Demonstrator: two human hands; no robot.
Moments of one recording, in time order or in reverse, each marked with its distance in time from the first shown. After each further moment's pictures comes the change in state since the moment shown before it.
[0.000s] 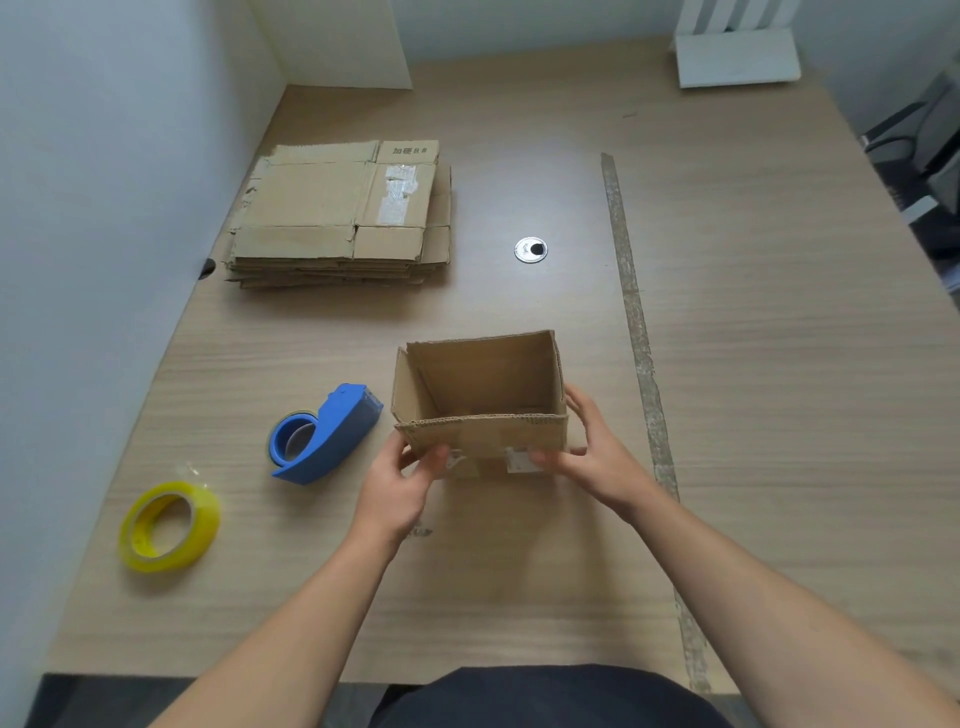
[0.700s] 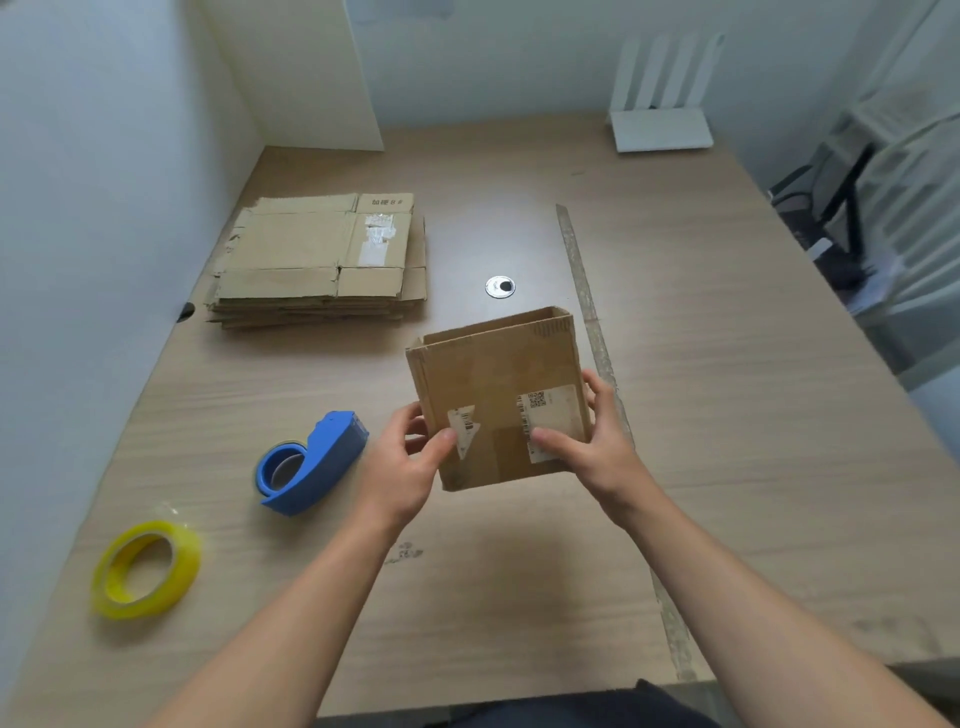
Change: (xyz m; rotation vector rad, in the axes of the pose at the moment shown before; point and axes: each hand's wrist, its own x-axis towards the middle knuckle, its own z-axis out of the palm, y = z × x) left_hand -0.013 0.069 0.004 0.125 -0.068 0.172; right_hand -0.029 -0.042 0.005 0.205 0.265 -0.146
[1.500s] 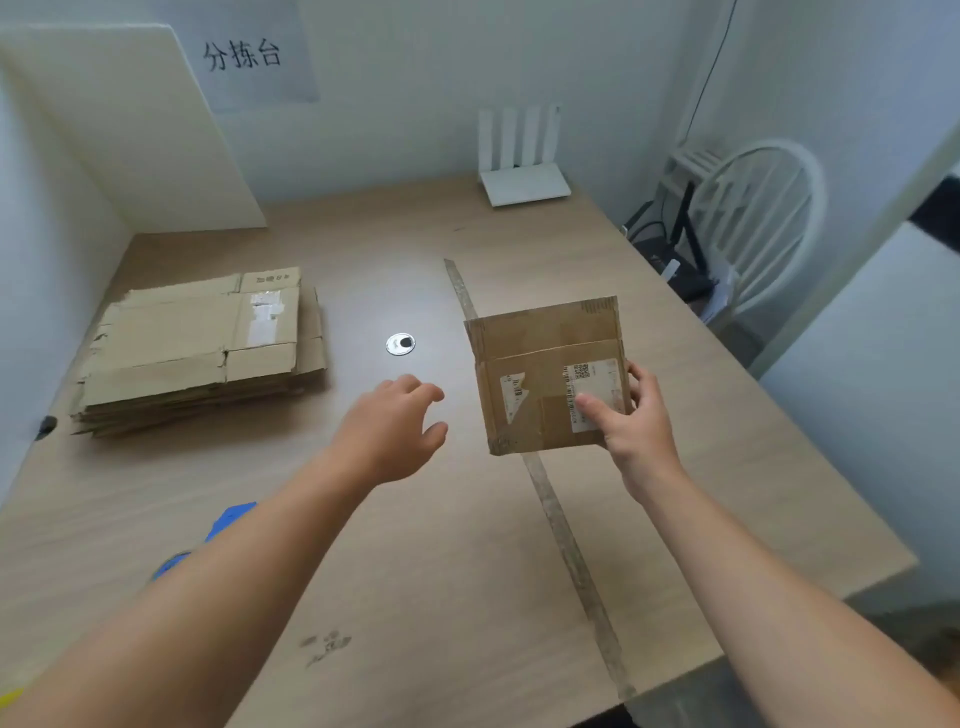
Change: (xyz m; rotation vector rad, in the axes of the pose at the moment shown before) left_hand 0.079 0.086 0.063 1.007 -0.328 0.575; right_hand 0.005 -0.030 -0.123 -0.041 0.591 -0.062
